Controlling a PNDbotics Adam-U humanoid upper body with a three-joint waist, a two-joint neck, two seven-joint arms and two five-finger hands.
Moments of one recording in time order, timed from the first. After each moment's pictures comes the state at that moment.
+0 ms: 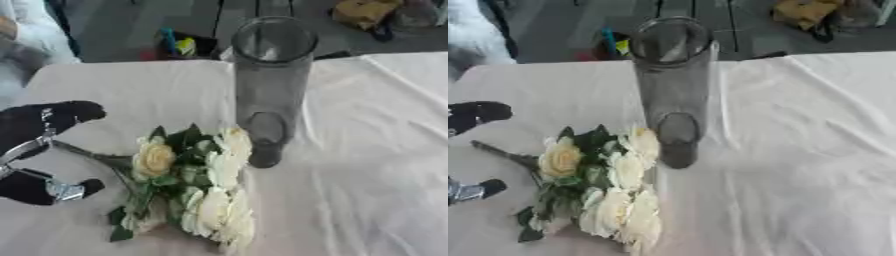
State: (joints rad) left arm -0.32 0.91 0.00 -1.89 -0.65 -0.16 -0.36; right arm -0.25 -0.38 -0.13 -1.98 -0.10 -0.42 -0.14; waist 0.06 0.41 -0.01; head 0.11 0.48
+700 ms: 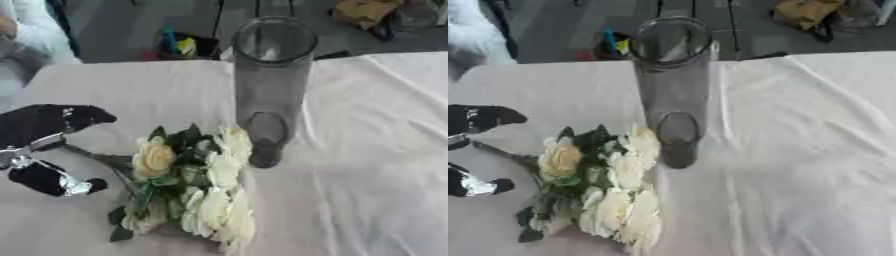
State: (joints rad) left arm -0.42 0.93 -0.08 -1.75 -0.69 -0.20 -0.41; right arm -0.26 -0.38 -0.12 -1.98 -0.10 -0.42 -0.12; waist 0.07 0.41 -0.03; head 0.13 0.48
